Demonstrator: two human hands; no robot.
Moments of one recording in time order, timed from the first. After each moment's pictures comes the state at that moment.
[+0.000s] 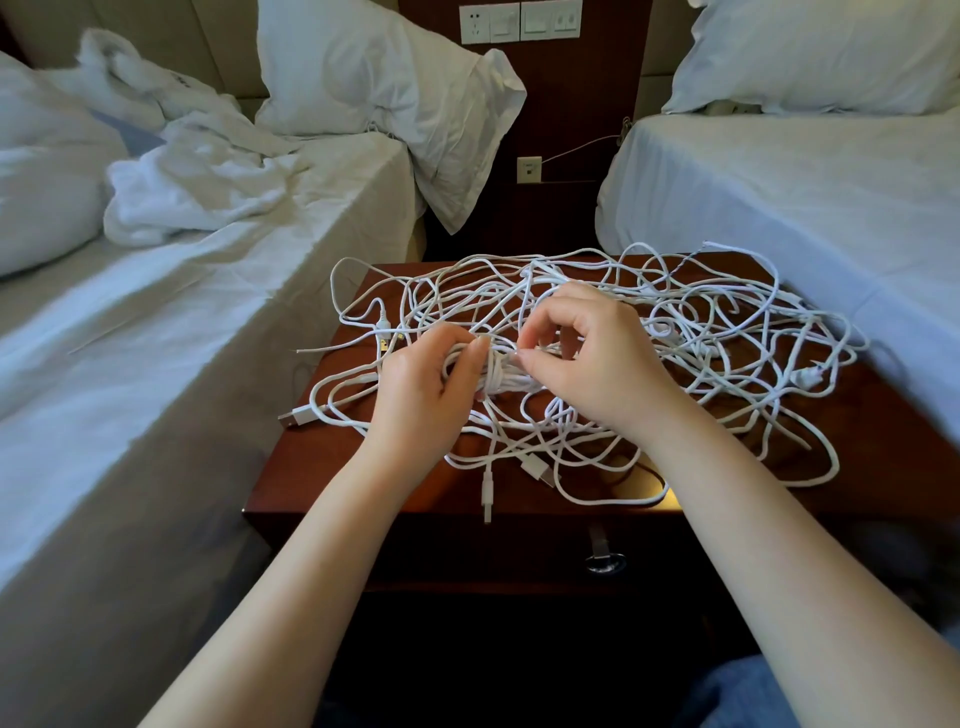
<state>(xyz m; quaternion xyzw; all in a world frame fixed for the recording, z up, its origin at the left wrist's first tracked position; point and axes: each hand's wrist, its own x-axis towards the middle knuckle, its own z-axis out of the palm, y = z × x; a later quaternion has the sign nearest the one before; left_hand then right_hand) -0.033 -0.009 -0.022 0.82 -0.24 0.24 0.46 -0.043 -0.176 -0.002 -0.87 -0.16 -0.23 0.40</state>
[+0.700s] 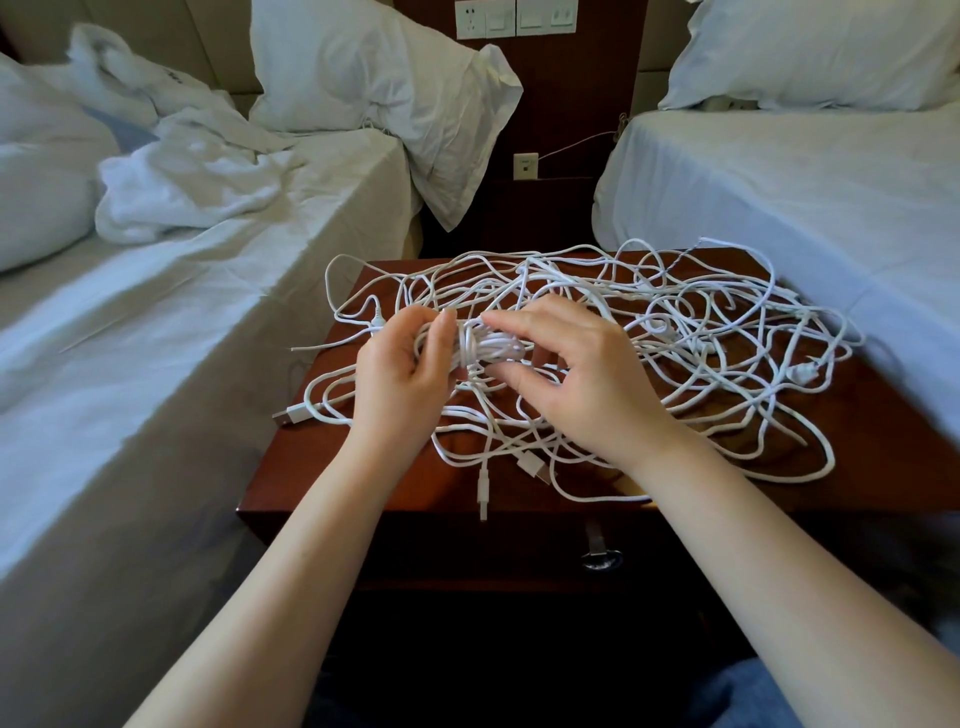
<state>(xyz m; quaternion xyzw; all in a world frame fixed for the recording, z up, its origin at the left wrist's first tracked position) -0.028 -0.008 -0.017 0.79 -0.16 0.24 0.54 -0.041 -0.174 -0.024 -0.85 -0.26 -0.32 0.34</state>
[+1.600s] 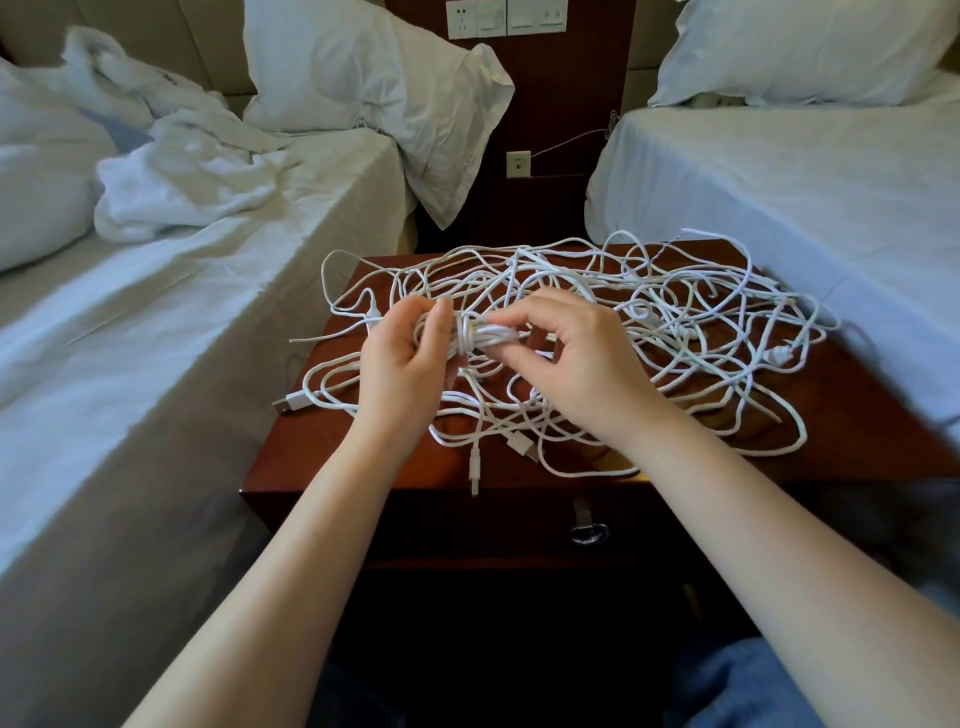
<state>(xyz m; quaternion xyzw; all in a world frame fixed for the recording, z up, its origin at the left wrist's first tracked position) -0.037 -0.016 -0.015 0.77 -0.15 0.19 0.60 -0.050 -0.176 -0.020 -0.84 -0.23 -0.31 0.38</state>
